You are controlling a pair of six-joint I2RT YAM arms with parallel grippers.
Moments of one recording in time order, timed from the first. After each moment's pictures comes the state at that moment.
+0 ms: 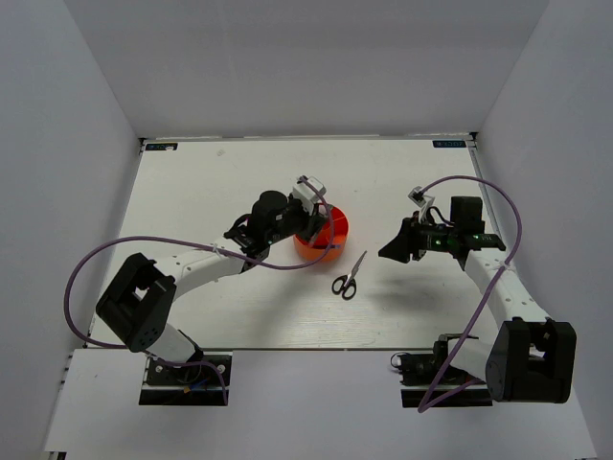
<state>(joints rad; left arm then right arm) -0.72 1.52 0.89 0.34 0.19 -0.04 0.03 1.16 0.74 -0.43 -0.99 -0.15</state>
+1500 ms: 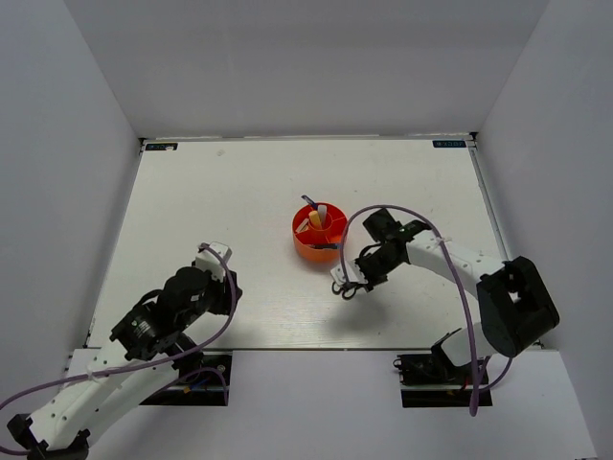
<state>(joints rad) -0.76 0.43 0.56 -0.75 -0.22 -0.27 0.58 1.45 0.88 -0.79 -0.64 -1.53</state>
